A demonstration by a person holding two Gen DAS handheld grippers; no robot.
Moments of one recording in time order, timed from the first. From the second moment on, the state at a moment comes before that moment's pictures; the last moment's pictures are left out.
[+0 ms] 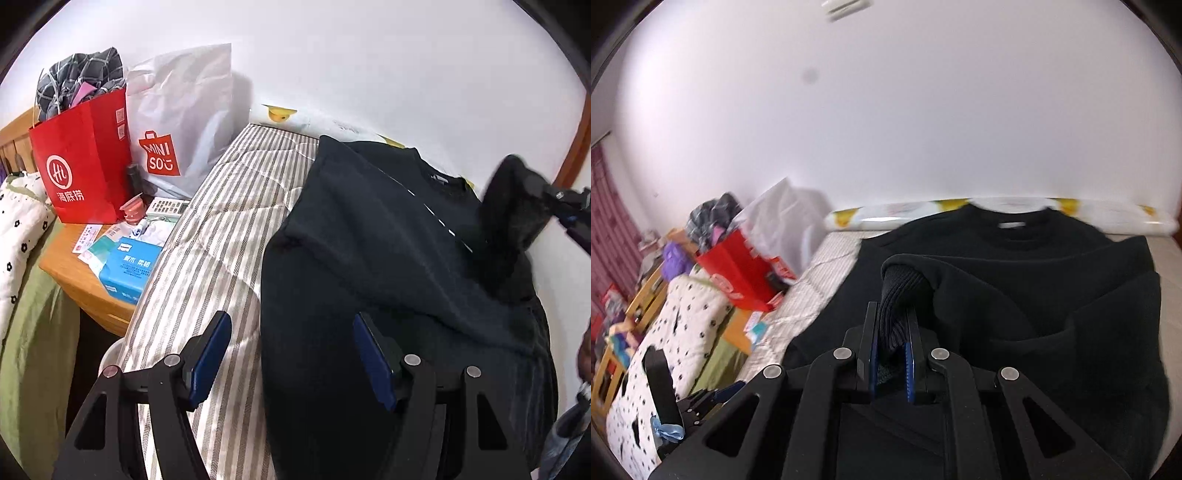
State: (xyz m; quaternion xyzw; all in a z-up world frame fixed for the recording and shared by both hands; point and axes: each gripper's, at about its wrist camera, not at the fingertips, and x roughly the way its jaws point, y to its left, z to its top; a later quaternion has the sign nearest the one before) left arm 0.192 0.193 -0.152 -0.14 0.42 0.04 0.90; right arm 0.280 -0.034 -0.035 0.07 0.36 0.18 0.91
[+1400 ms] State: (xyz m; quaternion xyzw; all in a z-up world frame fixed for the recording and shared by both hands) left arm 0.246 0.088 -0.165 -0.16 0.44 -0.09 0.88; right arm 0.198 -0.257 -0.177 0.05 0.46 -0.03 0.89
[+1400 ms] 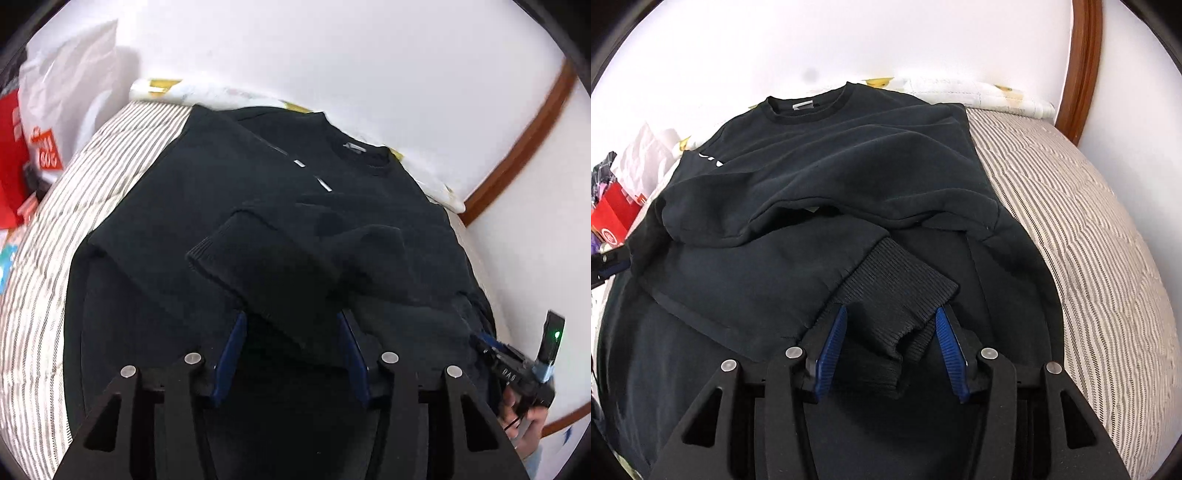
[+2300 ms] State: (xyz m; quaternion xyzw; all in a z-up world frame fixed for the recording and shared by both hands) left arm 0.282 0.170 -0.139 -0.15 0.42 -0.03 0.89; right arm 0.211 -0.263 -0.162 0.06 0.42 -0.03 0.90
